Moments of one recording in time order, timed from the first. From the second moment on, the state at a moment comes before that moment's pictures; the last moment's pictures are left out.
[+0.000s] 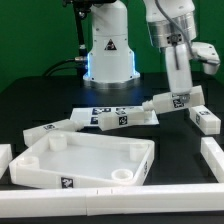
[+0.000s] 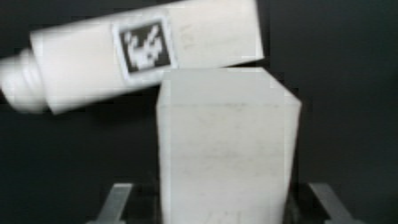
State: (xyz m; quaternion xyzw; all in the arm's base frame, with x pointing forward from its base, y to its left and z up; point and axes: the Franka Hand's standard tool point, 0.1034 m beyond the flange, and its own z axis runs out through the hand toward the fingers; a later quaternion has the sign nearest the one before) arm 0.413 0.138 0.073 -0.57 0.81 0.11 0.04
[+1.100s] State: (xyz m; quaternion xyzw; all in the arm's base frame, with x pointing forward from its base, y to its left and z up) arm 0.394 0.160 0.065 -0.43 0.89 0.13 0.03
